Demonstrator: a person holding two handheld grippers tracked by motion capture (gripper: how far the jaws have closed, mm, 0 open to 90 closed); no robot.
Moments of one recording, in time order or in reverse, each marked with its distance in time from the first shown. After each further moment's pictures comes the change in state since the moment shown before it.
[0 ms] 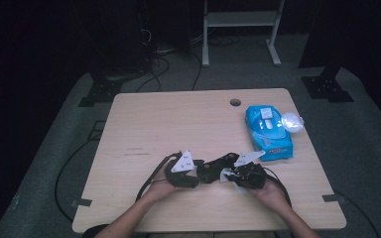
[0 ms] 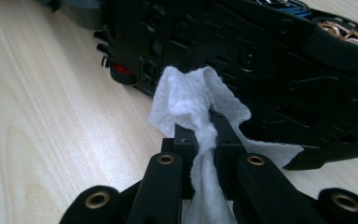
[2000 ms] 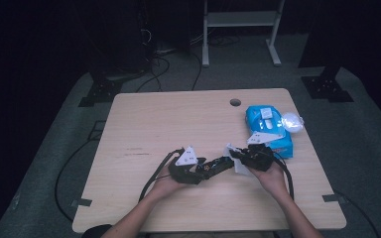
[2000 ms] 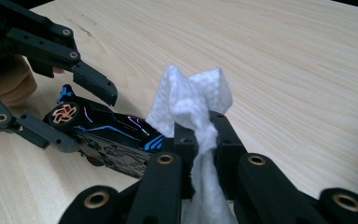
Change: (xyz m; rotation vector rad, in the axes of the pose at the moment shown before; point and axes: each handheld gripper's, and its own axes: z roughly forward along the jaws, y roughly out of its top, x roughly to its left) left arm 0.011 0.000 0.014 0.019 -0.004 -0.107; right arm -0.033 0.028 -0.029 -0.228 -0.091 0.129
